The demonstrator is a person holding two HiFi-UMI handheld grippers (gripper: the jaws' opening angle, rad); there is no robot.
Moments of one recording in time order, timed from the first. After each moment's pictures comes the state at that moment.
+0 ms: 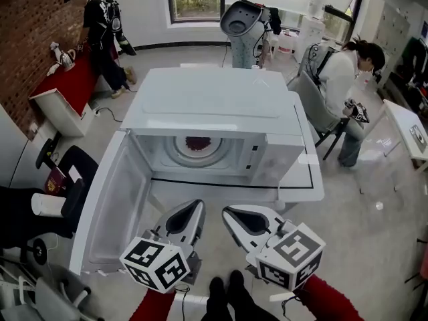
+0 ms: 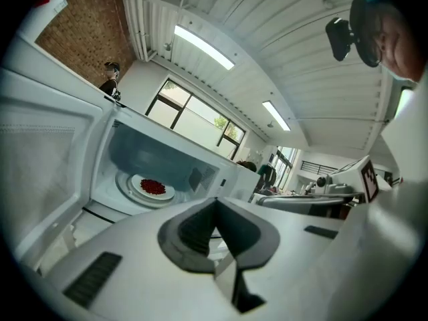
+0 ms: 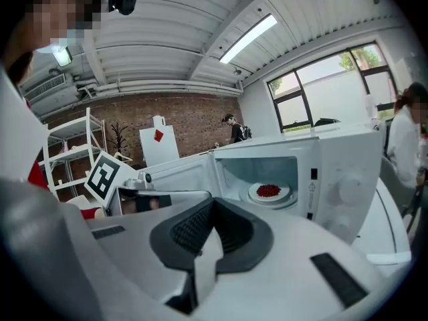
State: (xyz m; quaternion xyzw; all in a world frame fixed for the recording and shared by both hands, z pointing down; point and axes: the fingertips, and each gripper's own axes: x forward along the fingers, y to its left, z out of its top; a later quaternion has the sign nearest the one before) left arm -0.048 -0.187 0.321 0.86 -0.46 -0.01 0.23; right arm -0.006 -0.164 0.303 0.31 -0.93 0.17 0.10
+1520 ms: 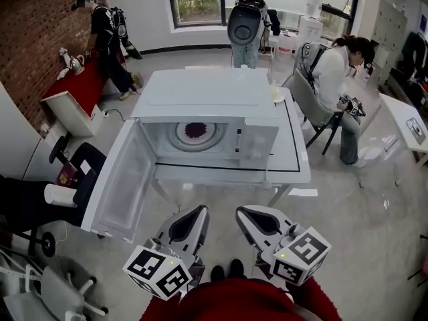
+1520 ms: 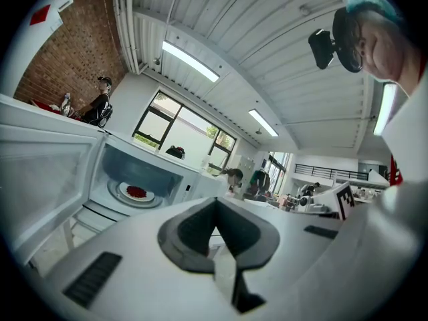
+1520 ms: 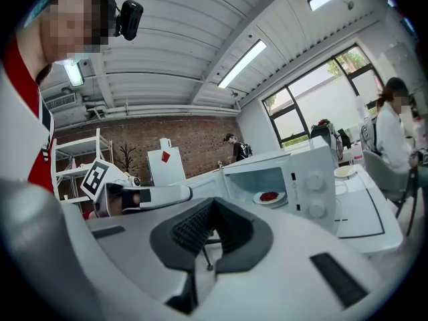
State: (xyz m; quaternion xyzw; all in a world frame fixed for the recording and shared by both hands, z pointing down) left arm -0.012 -0.087 0.269 0.87 -0.45 -0.03 0.19; right arm 0.055 -0.082 0.279 0.32 -0.93 0.17 0.00
